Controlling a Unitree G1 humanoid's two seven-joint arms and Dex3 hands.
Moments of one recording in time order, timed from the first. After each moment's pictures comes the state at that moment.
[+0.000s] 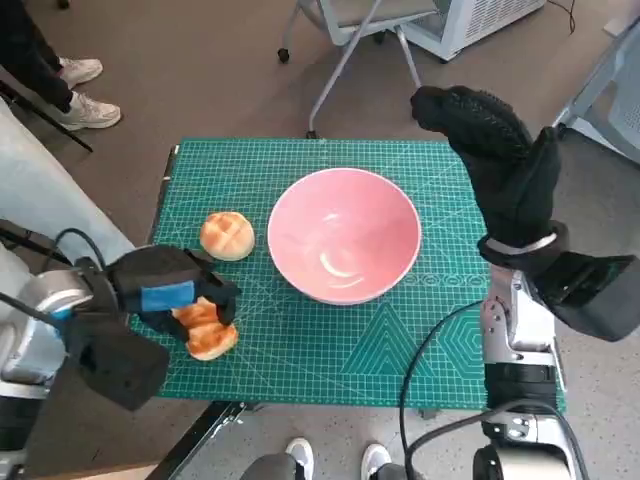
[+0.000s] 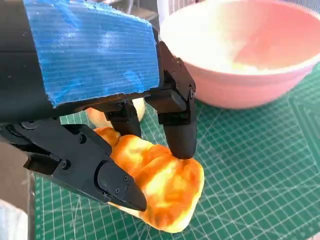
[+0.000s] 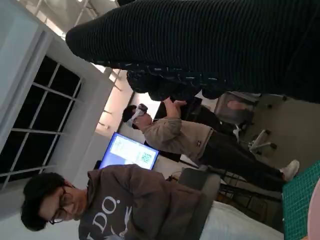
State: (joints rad) left arm -0.40 0.90 -0.15 0.15 0.31 -0.55 -0.71; right arm -0.69 -0.13 -0.14 0.40 0.36 -0.53 0.55
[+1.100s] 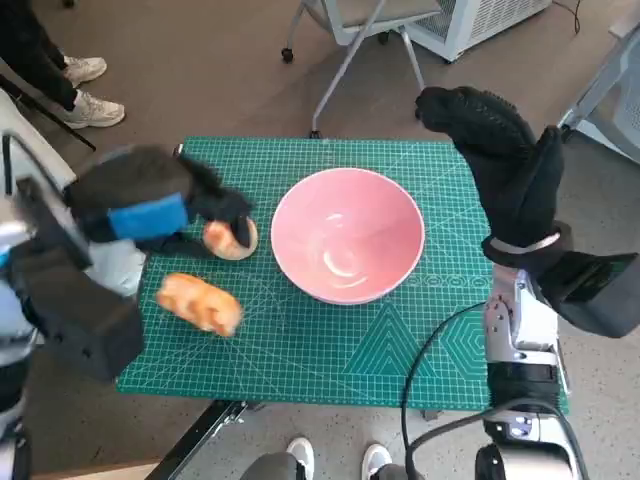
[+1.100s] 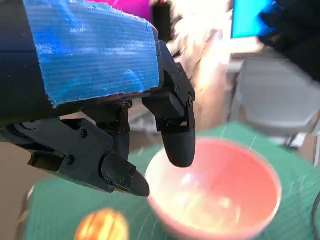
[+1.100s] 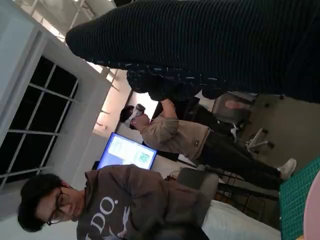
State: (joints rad) left arm -0.79 0.81 -0.11 -0.03 0.22 -0.30 -0.76; right arm -0.69 -0.14 -0.15 0.42 0.36 -0.53 0.56
